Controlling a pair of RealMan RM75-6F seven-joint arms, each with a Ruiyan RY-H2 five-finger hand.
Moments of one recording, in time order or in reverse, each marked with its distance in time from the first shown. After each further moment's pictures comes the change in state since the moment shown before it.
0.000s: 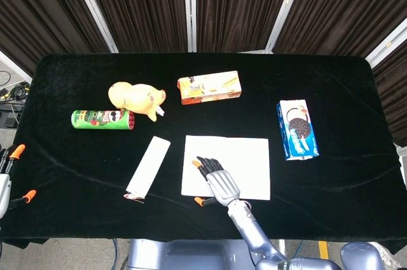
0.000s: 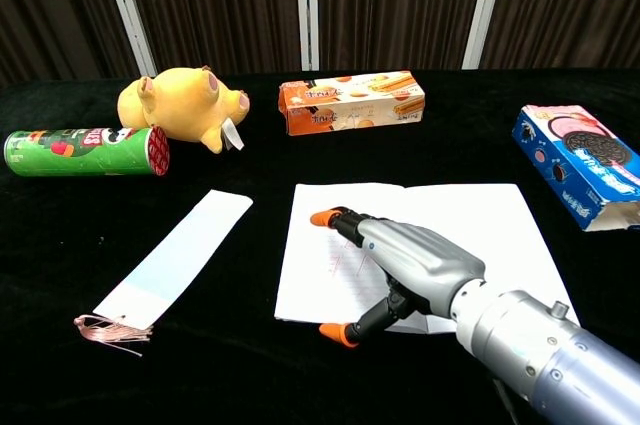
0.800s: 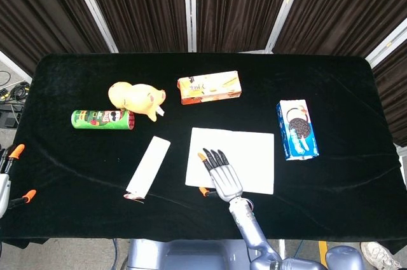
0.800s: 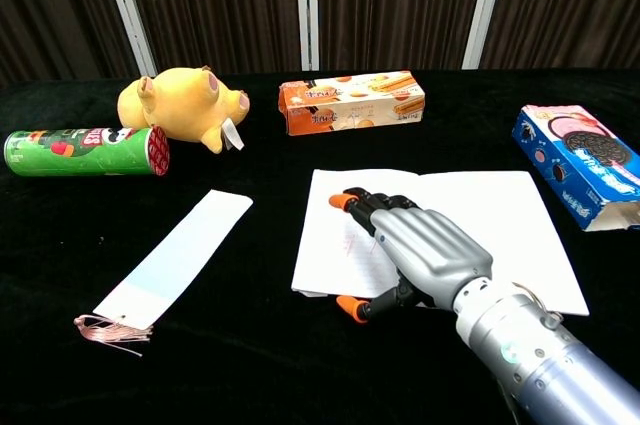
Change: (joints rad) left arm 0.003 0.003 -0.004 0.003 0.000 0.001 -0.018; right arm -0.018 -0.123 -0.011 0.241 -0.096 0.141 -0.022
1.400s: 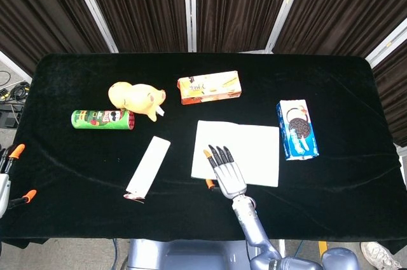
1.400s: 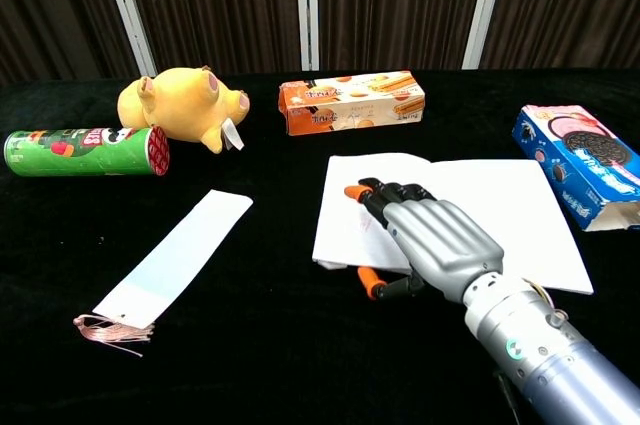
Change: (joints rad) left arm 0.001 0.004 0.002 -0.004 0.007 0.000 -0.014; right arm -0.005 -0.041 0.007 0.122 -0.042 0.054 -0.007
